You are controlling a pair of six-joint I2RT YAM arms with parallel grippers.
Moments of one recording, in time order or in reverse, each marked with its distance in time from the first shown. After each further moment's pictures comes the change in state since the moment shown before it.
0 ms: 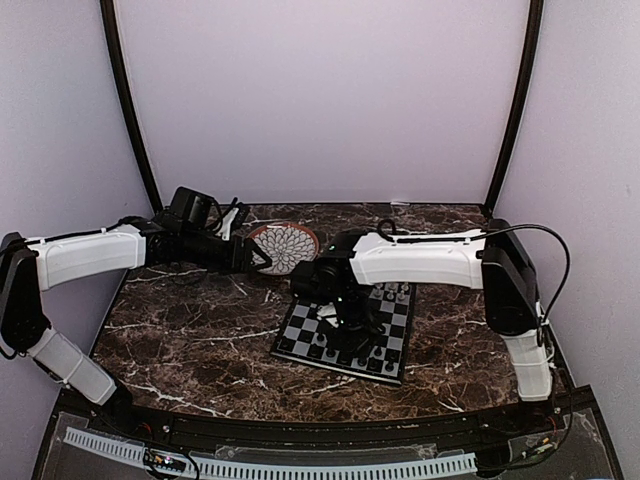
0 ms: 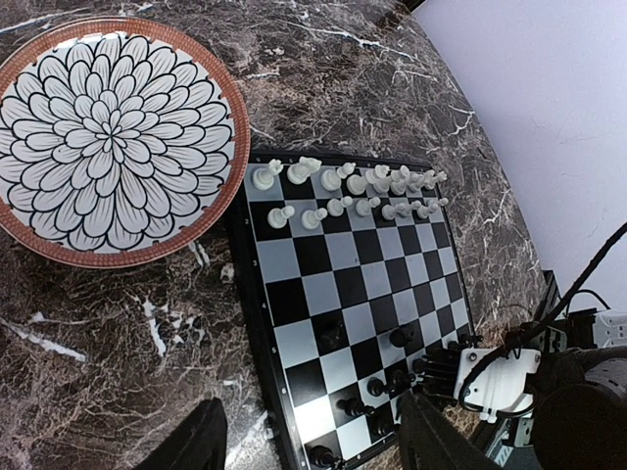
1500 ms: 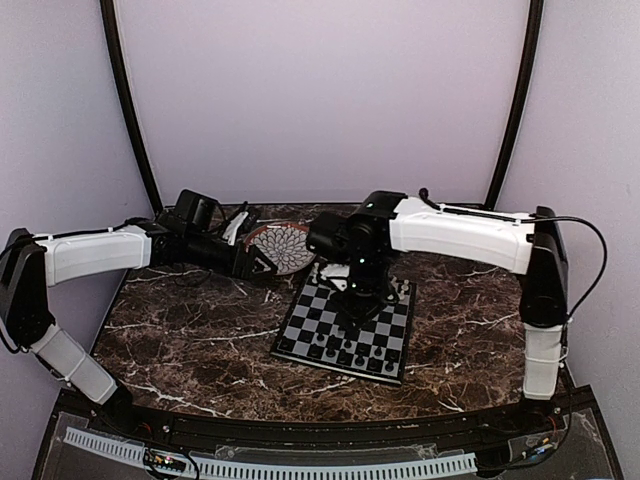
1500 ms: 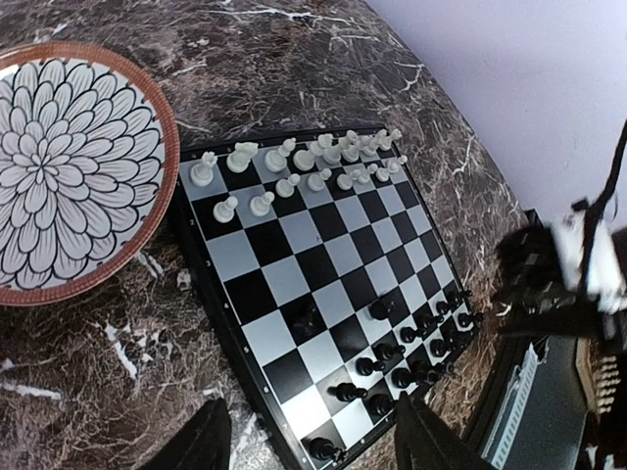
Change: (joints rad) left arm 0.000 0.037 -0.002 0.027 0.131 0.158; right arm -0.071 -0.142 0.021 0.080 -0.039 -0.036
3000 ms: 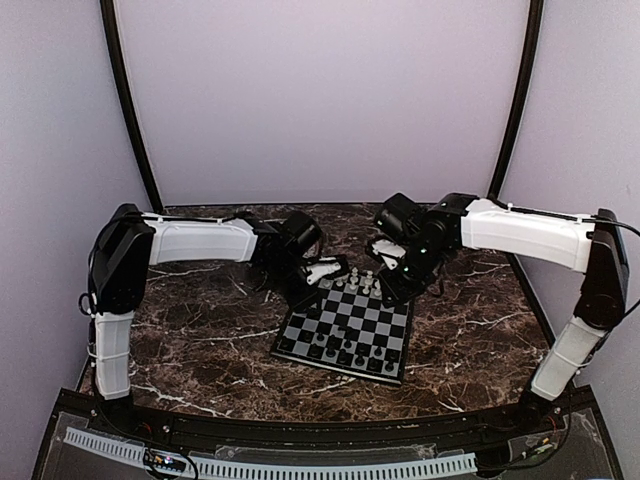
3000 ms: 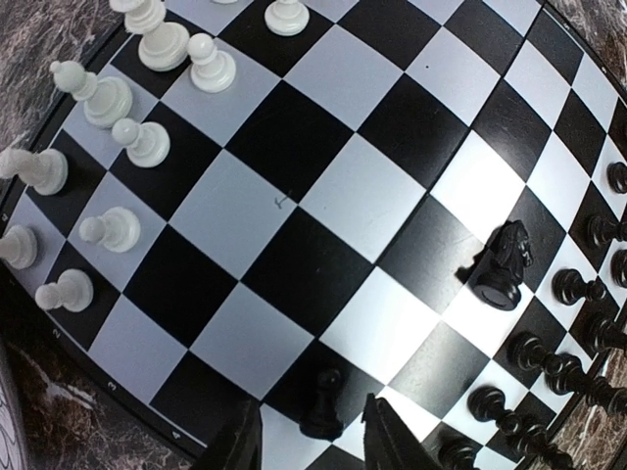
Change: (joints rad) left arm -0.311 0.556 0.558 -0.433 -0.377 0.546; right arm -0.230 -0.350 -0.454 0.375 -0.010 -0.050
